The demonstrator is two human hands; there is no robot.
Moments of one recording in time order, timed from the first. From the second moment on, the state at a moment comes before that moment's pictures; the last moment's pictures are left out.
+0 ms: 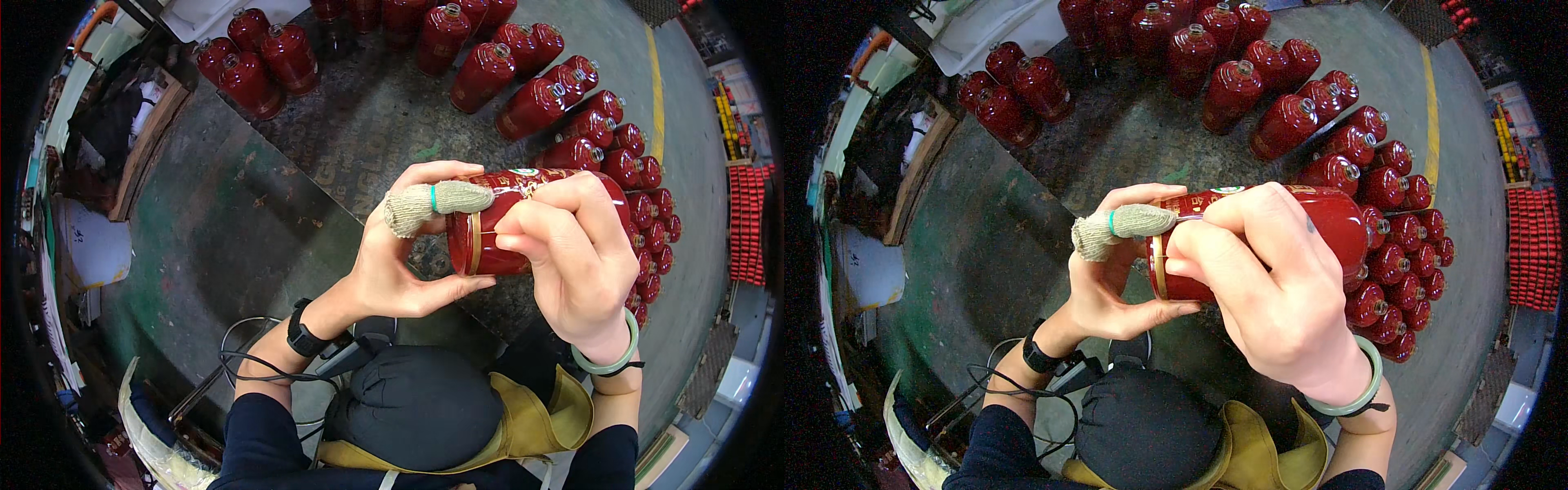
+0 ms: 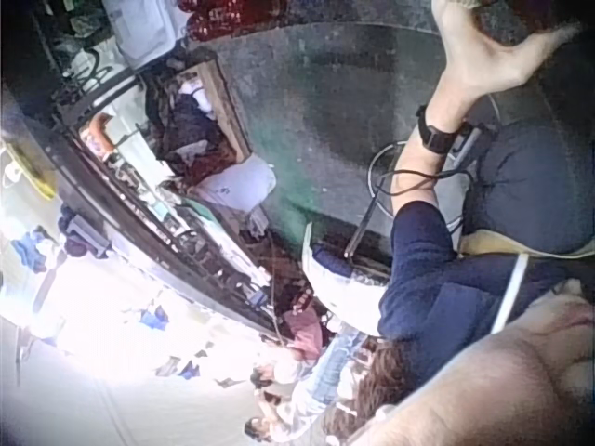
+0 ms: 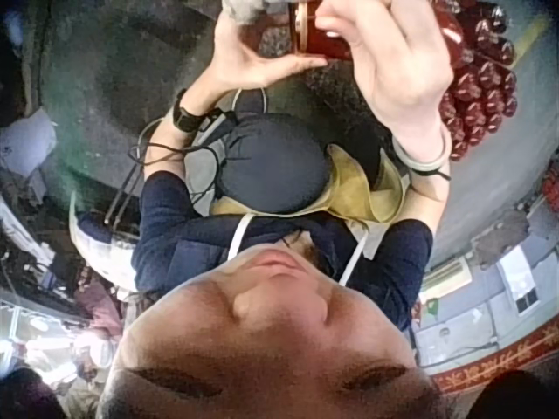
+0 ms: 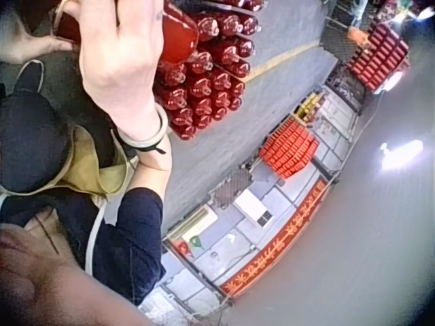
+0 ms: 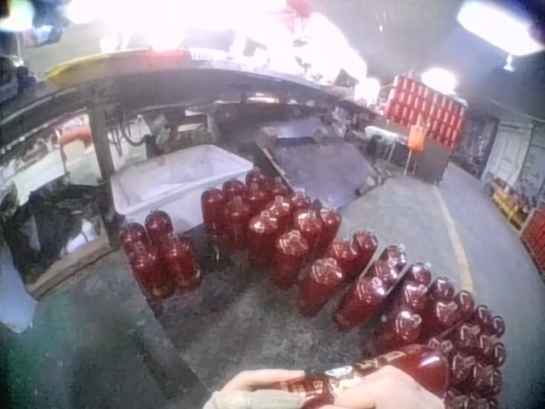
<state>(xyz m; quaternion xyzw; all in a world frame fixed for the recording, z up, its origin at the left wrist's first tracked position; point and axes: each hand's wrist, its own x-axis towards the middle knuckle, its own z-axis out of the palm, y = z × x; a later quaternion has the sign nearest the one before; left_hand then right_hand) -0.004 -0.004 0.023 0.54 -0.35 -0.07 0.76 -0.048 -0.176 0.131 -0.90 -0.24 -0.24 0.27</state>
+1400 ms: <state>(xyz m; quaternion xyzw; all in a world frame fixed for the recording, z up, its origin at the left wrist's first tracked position) -0.006 -0.003 0.019 0.50 -0.31 -0.13 0.80 -0.087 -0.252 0.107 -0.82 0.10 -0.31 0.47</state>
